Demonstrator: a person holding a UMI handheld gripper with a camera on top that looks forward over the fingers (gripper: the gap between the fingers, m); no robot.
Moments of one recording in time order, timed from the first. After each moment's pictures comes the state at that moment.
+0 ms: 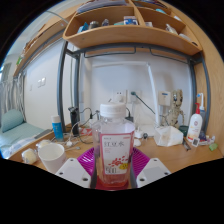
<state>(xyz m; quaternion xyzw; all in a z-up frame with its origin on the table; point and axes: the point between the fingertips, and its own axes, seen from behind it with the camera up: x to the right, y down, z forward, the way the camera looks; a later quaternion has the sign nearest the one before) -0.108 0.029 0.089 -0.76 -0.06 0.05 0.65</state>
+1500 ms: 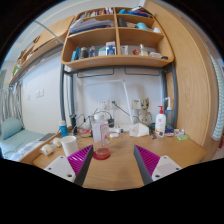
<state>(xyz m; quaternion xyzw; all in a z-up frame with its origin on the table) -0.038 -0.178 0.135 -0.75 0.01 0.02 0.66</state>
